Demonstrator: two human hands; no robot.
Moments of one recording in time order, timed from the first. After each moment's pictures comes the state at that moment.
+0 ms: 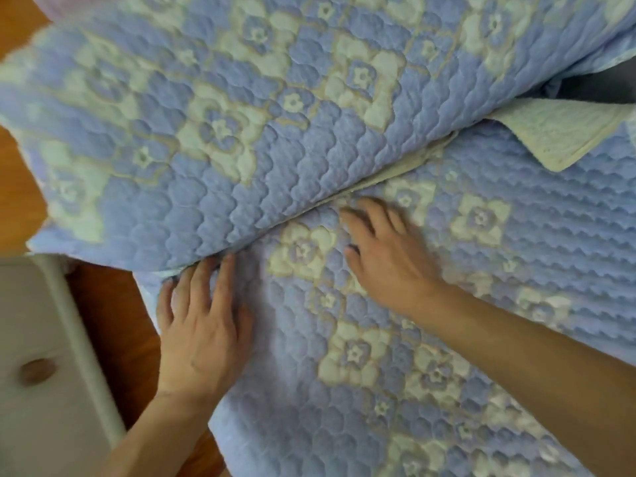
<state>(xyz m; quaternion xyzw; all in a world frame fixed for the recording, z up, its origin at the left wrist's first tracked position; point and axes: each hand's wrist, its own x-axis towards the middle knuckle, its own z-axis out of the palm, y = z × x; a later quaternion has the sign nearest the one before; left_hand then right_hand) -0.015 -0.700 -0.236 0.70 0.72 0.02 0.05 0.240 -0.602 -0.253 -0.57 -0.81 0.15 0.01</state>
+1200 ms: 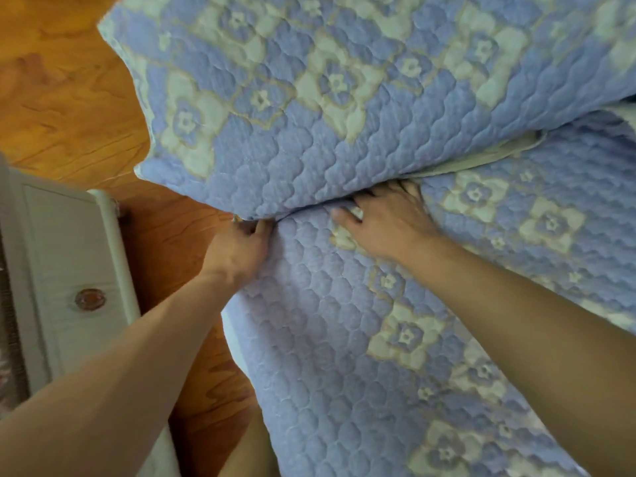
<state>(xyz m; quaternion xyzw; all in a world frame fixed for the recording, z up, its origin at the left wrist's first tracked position) -0.081 -0.648 -0.250 0.42 0.81 0.05 0.40 0.145 -0.572 -0.278 -0.55 -0.82 0.14 -0.11</state>
